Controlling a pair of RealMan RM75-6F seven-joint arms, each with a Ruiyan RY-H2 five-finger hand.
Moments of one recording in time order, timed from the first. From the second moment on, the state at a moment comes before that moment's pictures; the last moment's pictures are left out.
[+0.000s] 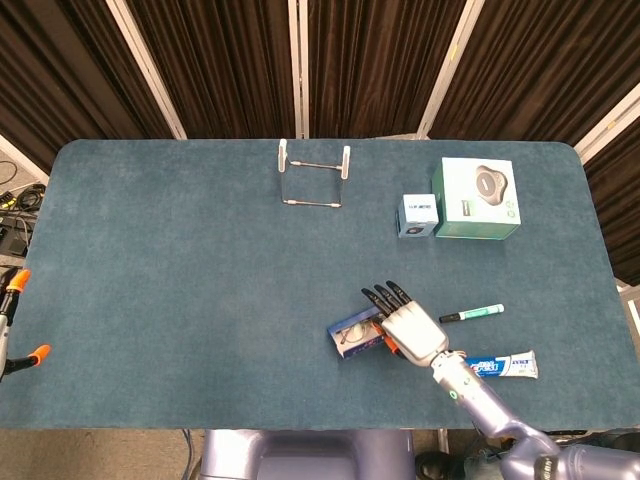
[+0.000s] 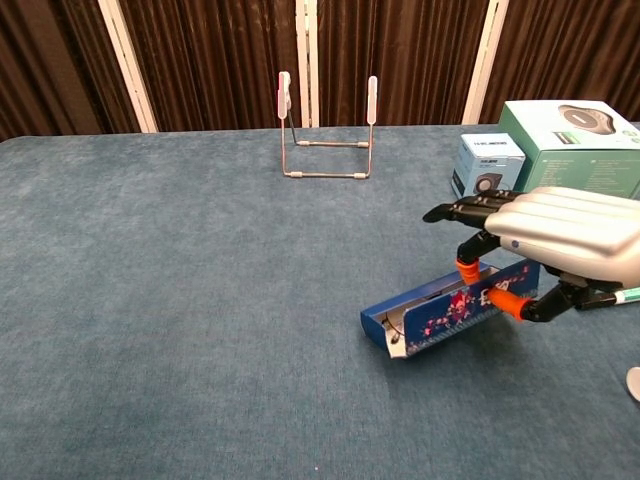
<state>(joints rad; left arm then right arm) -0.08 -1.01 -0.06 -1.79 1.35 1.46 0.22 0.60 -1.40 0.00 -1.65 -1.47 1.03 -0.42</state>
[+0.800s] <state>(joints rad) -0.08 -1.01 -0.06 -1.78 1.33 1.45 0.21 0.68 -1.51 0.05 -1.63 -1.26 0.92 -0.68</state>
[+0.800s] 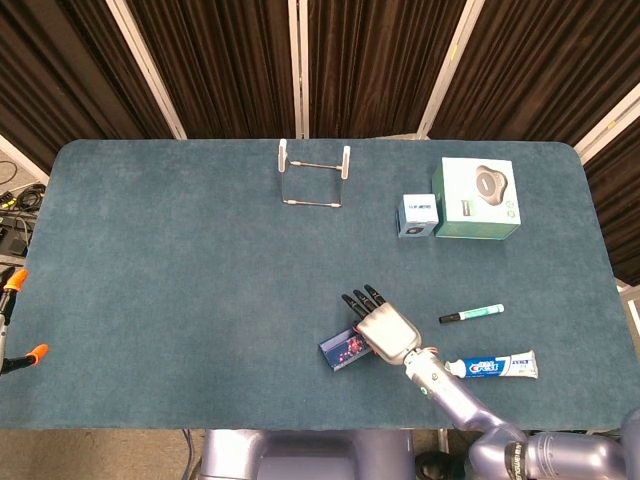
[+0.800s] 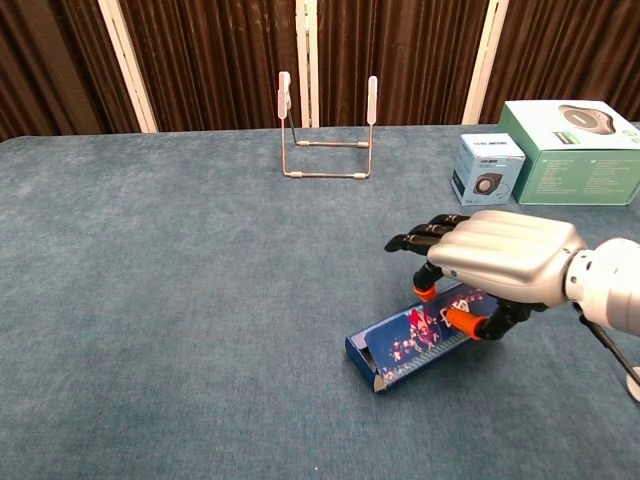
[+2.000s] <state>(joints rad) -0.09 -1.02 -0.07 -1.78 1.33 1.44 0.21 0.70 -1.45 0.06 -1.72 -1.27 0.93 -0.59</state>
